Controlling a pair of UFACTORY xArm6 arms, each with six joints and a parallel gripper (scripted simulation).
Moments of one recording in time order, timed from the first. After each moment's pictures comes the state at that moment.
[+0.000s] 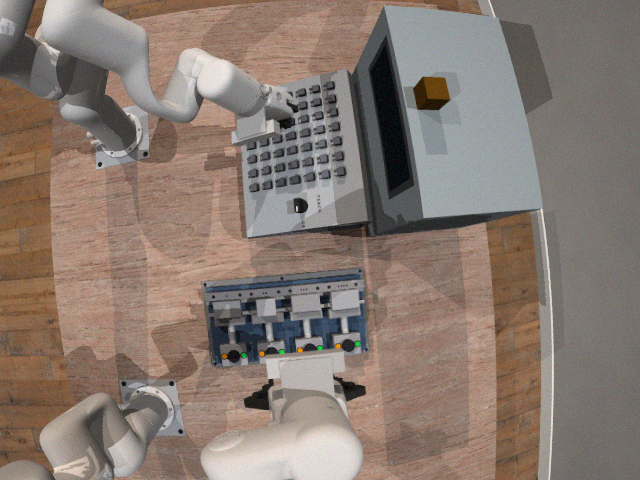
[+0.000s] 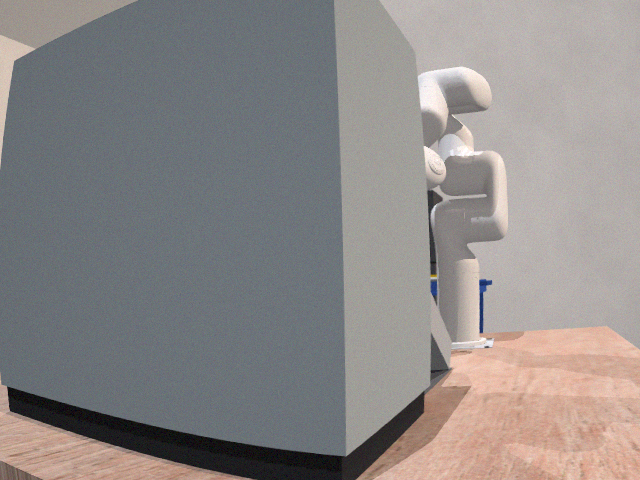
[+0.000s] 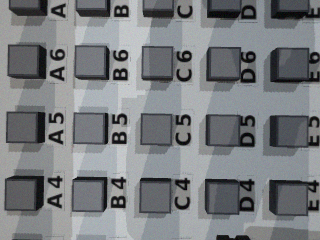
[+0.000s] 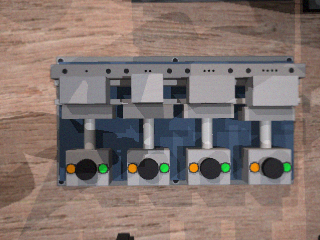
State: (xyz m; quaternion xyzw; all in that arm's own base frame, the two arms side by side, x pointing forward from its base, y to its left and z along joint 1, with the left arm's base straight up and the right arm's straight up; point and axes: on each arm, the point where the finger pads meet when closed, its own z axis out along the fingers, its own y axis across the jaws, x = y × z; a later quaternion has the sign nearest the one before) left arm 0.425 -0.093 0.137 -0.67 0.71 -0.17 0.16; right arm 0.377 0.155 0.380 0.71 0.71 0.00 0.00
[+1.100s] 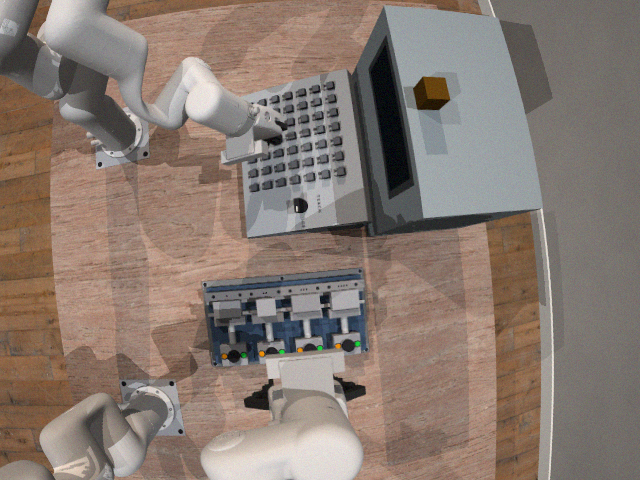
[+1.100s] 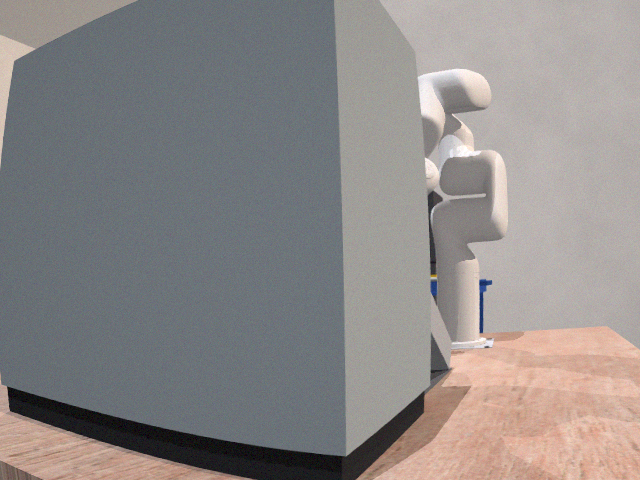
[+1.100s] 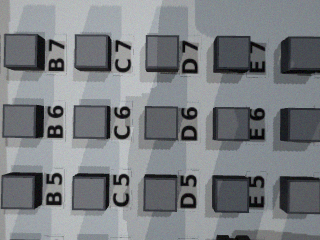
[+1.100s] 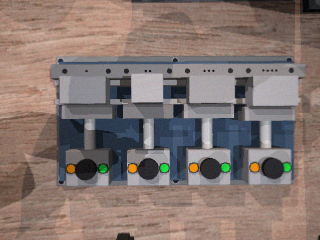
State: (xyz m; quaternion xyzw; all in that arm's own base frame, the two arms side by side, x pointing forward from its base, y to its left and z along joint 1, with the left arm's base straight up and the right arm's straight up) left arm 0.399 -0.122 0.115 -0.67 0.71 -0.17 0.16; right arm 0.377 0.155 0.380 0.71 0.71 0.00 0.00
